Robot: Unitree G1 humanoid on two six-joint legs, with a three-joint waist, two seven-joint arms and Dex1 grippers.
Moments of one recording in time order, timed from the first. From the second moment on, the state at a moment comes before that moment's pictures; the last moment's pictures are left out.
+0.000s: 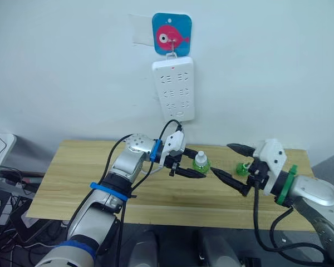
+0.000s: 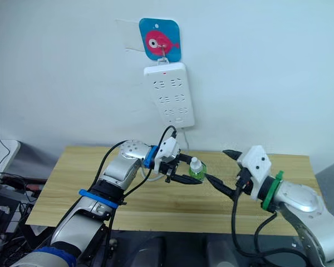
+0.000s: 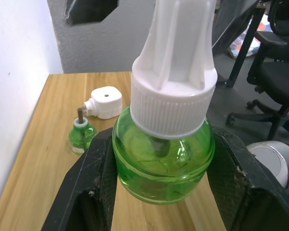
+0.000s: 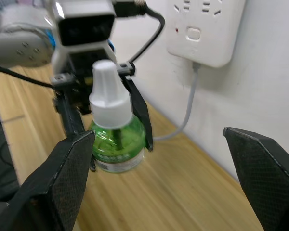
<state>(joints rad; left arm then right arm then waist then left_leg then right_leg) -0.72 0.30 -0.31 0.43 -0.26 0.01 -1.48 0.01 -0.63 -0.14 -0.80 0.55 0.69 0.64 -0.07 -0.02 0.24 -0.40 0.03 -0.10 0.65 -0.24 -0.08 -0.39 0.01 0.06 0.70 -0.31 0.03</state>
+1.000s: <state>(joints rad) -0.72 0.31 -0.31 0.43 -0.26 0.01 -1.47 -0.05 -0.66 -0.14 -0.71 0.52 0.68 0.61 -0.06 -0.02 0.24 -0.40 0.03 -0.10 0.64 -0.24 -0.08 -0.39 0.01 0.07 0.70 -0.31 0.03</state>
